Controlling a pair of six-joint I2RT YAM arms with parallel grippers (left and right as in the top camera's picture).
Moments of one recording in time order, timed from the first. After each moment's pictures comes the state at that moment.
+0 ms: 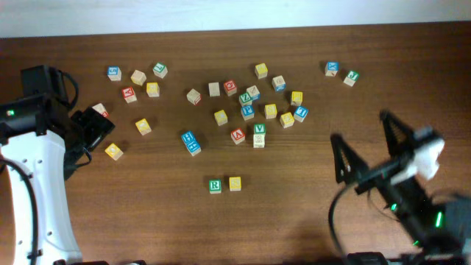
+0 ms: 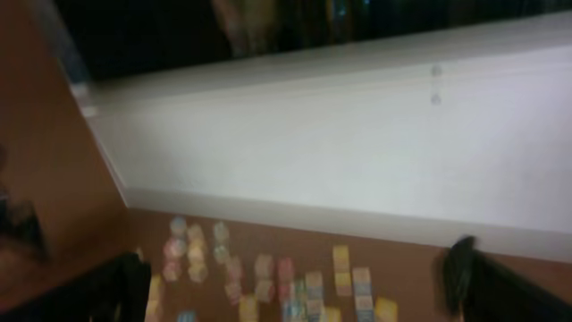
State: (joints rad) left arm 0.25 1.51 1.58 -1.42 -0.09 -0.64; right arm 0.00 0.51 0.84 -0.33 -0.42 0.19
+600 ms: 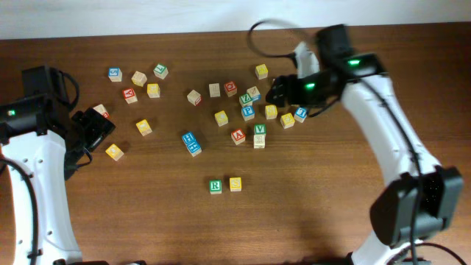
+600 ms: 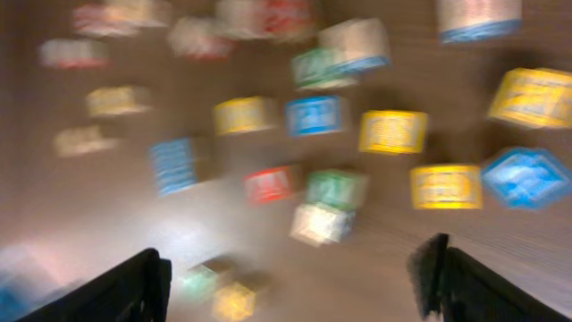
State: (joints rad) left arm 0.25 1.51 1.58 -1.42 -0.09 -0.64; right arm 0.21 1.84 1.67 -0.99 -0.36 0.18
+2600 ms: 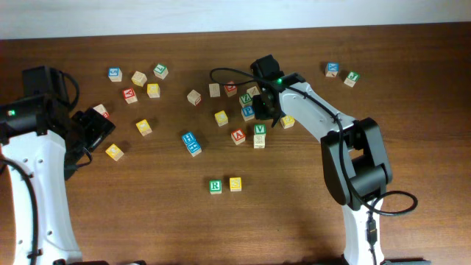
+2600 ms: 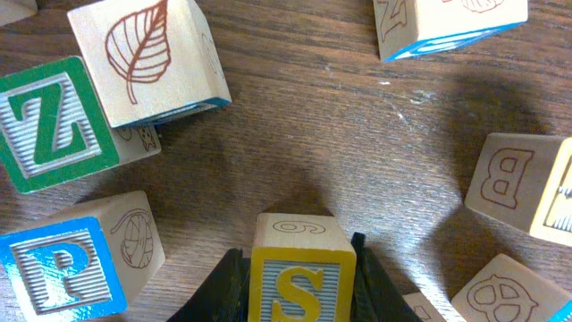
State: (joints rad) left arm 0.25 1.51 1.58 -1.42 -0.09 -0.64; right arm 0.39 2.20 1.66 -0.73 0.11 0.27
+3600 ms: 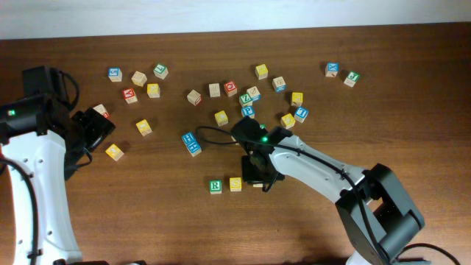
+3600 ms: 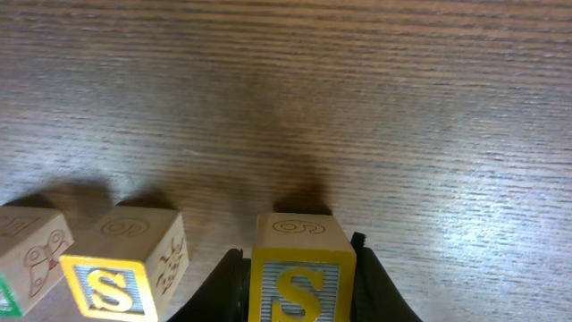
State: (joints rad) left arm 0.25 1.51 1.58 -1.42 -0.09 -0.64; right arm 0.66 1.83 1.17 -0.83 -0.06 0.65
